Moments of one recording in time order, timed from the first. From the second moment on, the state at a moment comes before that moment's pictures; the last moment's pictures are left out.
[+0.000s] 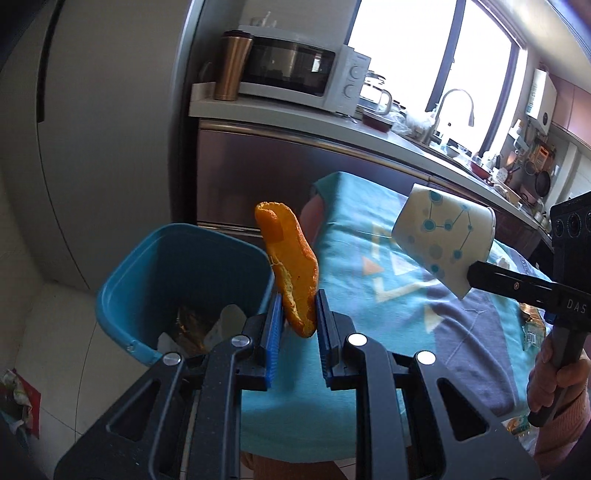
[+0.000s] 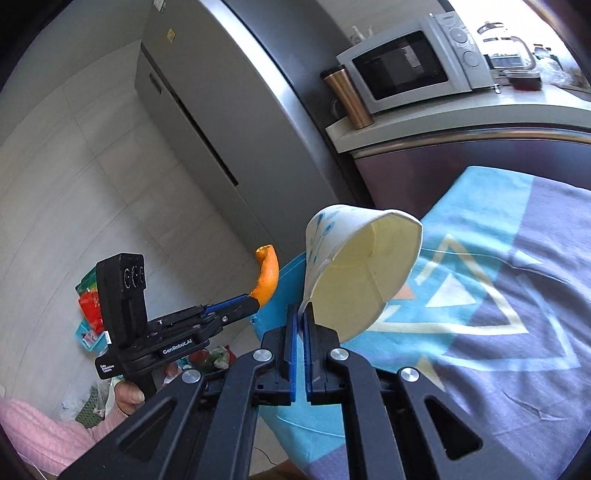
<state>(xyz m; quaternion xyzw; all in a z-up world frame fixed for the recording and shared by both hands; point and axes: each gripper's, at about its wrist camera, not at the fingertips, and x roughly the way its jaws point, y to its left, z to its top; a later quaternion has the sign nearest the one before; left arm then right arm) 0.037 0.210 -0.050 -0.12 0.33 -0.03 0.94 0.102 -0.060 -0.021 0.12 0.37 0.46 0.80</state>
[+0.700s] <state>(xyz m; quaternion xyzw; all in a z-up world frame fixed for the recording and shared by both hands) 0.058 0.289 -0.101 -0.15 0.38 0.05 0.91 0.135 0.073 -0.058 0.04 0.46 0.49 0.74</state>
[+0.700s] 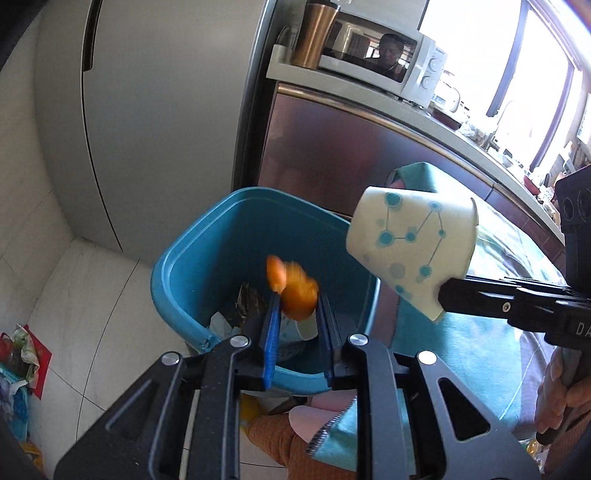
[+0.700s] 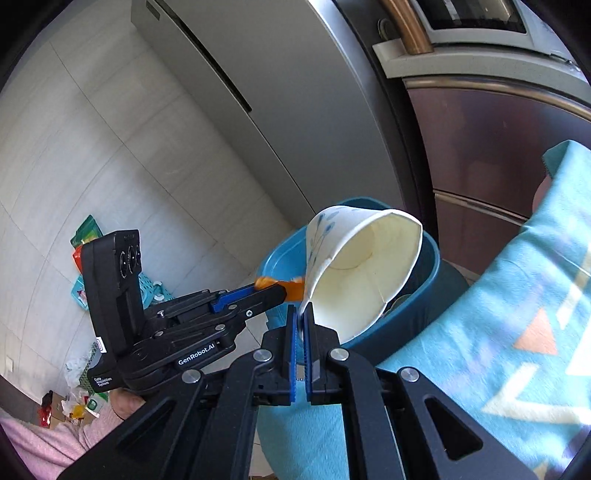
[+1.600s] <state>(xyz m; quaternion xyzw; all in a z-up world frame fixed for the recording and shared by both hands) 0.078 0.295 -0.122 -0.17 0.38 0.06 0.91 0.121 0.070 -0.077 0.04 0.50 0.47 0.73</state>
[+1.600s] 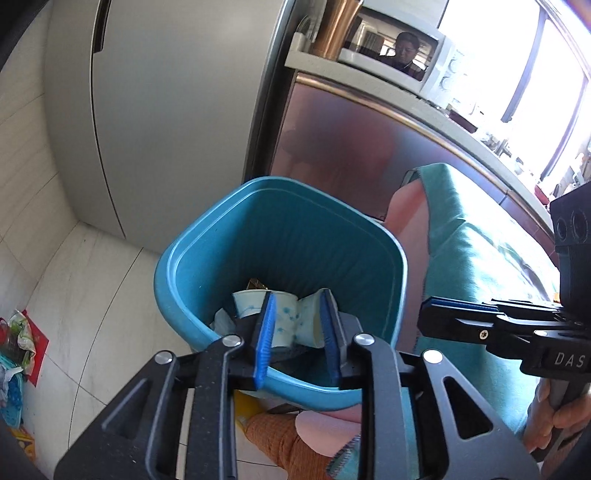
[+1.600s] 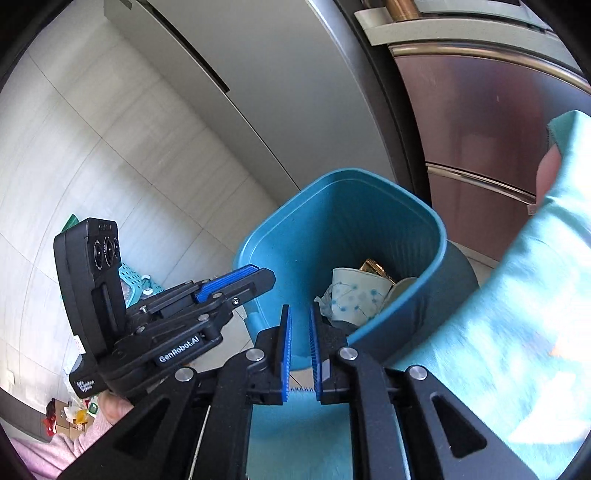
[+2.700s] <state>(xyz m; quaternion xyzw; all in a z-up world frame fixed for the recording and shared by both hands) 0.068 0.043 -0.056 -0.05 0.32 -0.22 0.92 0.064 -0.234 -0.023 0.18 0.37 0.28 0.87</state>
